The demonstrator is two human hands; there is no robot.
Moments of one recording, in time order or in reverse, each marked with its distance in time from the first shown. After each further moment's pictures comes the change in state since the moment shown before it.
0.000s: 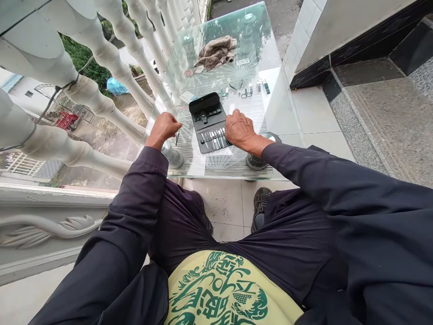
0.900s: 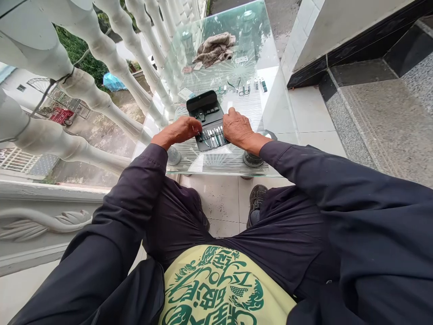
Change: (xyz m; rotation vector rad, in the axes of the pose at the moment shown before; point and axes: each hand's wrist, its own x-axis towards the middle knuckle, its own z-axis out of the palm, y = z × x) left_hand 0.006 0.009 0.044 0.213 -0.211 0.635; right_hand -0.005 0.001 -0.005 0.134 0.015 -0.030
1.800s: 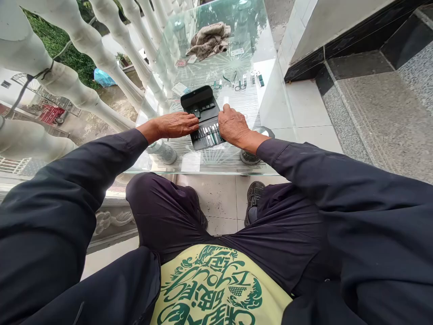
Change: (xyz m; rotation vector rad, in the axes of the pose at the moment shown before) left_hand 0.025 -0.019 -0.013 0.571 -0.164 0.586; right_hand 0.000 0.001 0.002 0.001 -0.040 -0.002
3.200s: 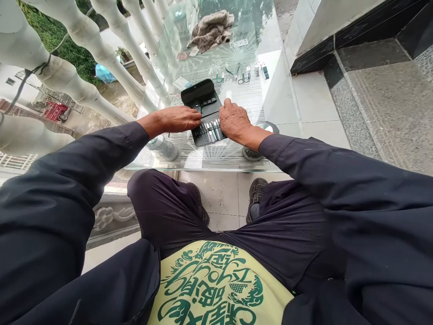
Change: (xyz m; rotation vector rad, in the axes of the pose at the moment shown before) left_hand 0.015 -0.009 0.007 -0.152 0.027 -0.098; right_hand 0.002 0.001 0.004 -0.130 -0.007 -0.051
